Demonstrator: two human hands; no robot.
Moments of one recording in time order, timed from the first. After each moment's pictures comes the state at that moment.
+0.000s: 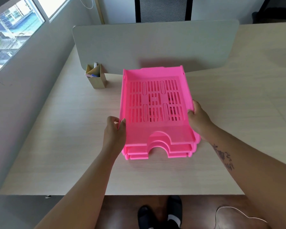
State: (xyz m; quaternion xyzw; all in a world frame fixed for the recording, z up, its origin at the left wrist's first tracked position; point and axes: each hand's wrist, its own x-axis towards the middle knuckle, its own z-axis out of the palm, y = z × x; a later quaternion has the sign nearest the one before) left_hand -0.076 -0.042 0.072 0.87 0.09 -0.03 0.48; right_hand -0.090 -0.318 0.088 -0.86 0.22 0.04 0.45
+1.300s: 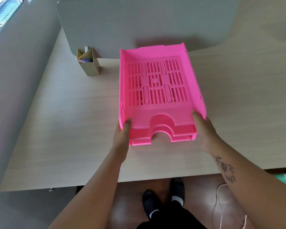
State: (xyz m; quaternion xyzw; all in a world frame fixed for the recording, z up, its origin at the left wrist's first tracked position) left_hand -0.111 -0.033 0.013 0.66 0.11 -0.18 0.72; right_hand -0.162 -0.297 0.017 -0.66 0.33 0.01 0.67
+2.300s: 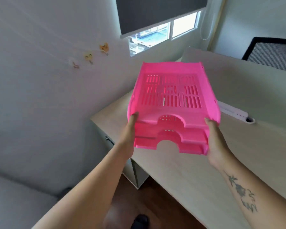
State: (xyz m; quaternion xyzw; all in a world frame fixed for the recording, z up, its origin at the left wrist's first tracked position) left_hand -0.220 0.029 0.128 0.55 0.30 0.09 0.77; right_hand -0.123 -0.209 0.123 -0.65 0.06 0.19 0.74
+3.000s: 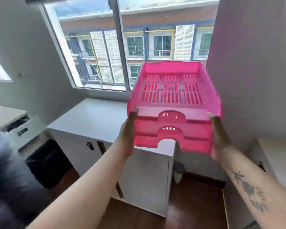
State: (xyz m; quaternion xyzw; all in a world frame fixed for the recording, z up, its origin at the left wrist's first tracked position) left_hand -0.763 0.045 0.236 0.41 0.44 0.54 0.59; right_hand -0.512 0.043 0.222 -0.45 -0.40 0.54 0.59
